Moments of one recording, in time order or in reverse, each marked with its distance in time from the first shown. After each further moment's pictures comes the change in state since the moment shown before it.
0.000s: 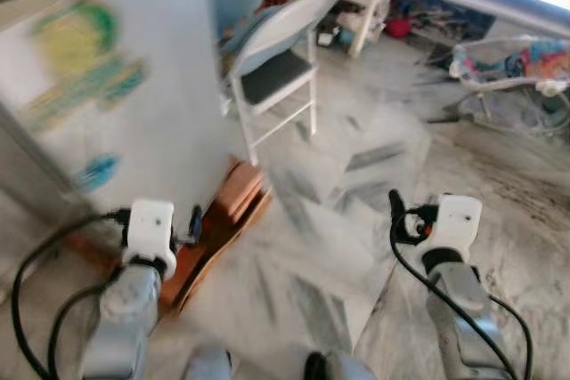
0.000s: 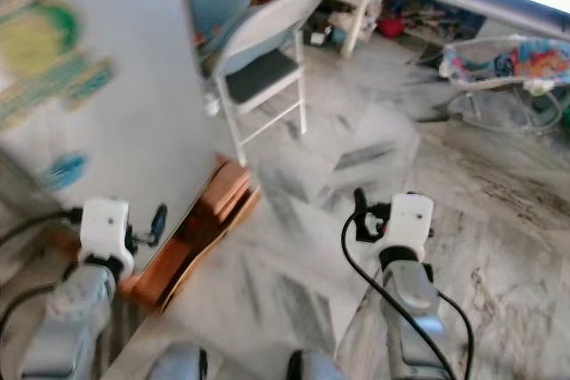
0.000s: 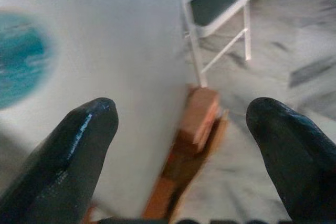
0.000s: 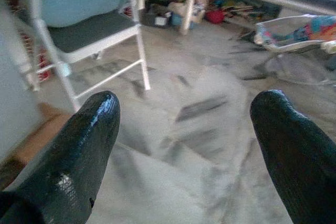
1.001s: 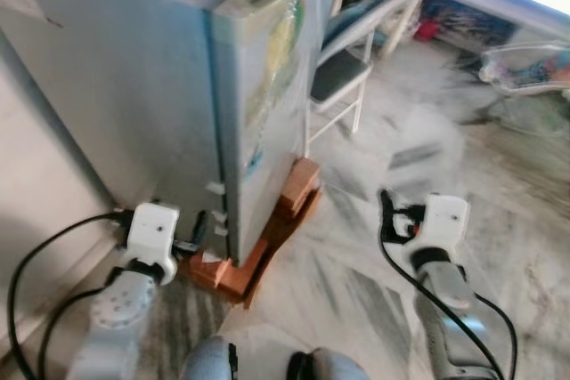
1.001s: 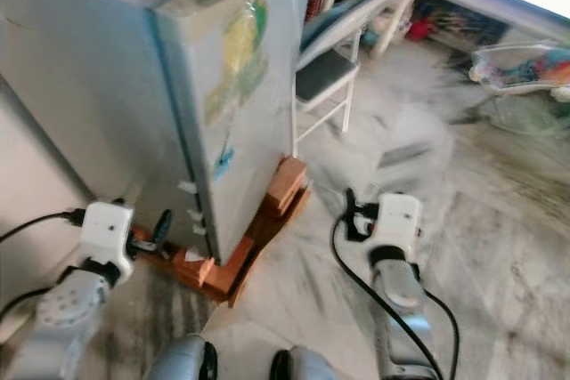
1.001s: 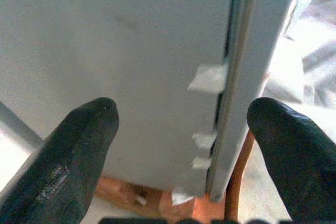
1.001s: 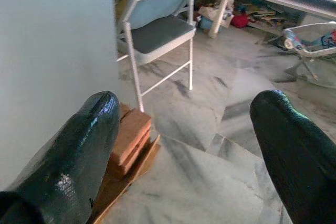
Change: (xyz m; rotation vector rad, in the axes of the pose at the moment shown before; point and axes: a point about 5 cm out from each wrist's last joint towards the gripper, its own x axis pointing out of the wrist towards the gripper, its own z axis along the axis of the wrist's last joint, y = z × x) left arm -0.007 -0.007 0.000 0.038 -0.032 -0.139; right arm 0.001 0.005 0.000 -0.015 -0.005 0.007
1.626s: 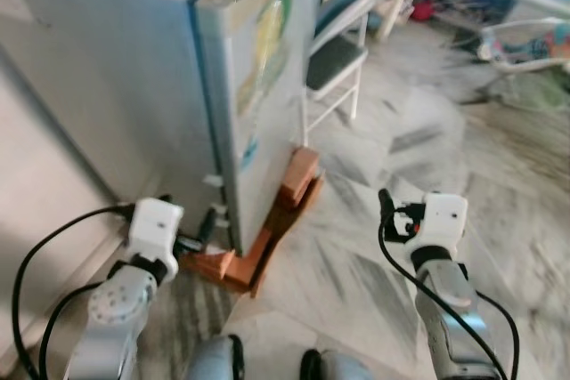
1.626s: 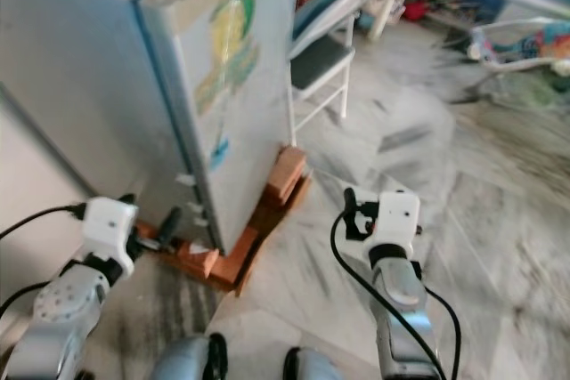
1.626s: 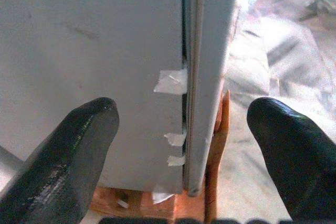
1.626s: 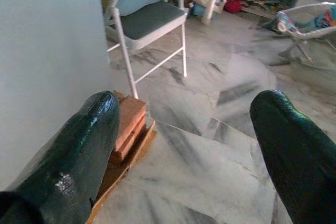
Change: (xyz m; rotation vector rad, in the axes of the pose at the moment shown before) left arm 0.004 0.001 0.008 -0.069 -0.030 -0.061; right arm 0.000 -0.002 -0.001 -0.017 0.017 -0.004
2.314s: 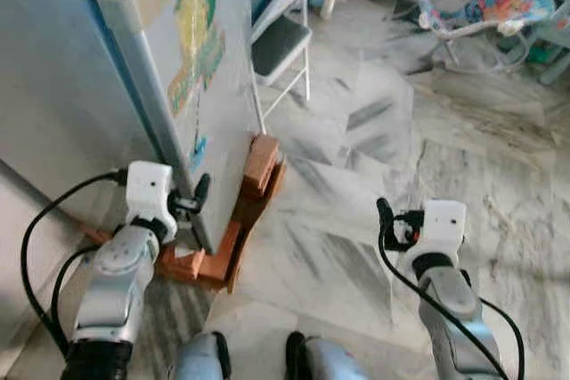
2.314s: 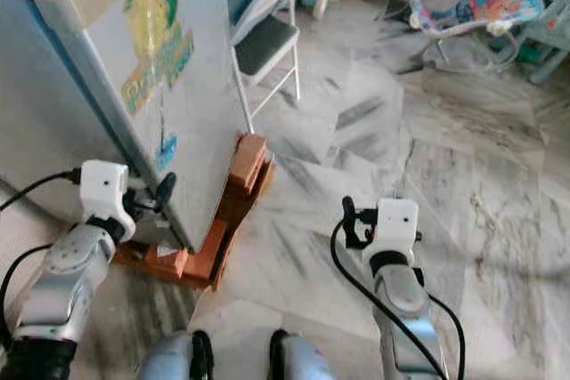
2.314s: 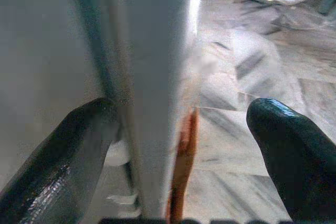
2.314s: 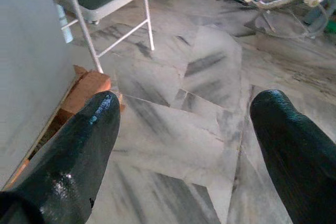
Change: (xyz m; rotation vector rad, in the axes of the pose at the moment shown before) left arm 0.039 0.021 0.016 -0.074 -0.029 0.067; right arm -0.009 0.000 -0.004 -0.023 0.047 0.028
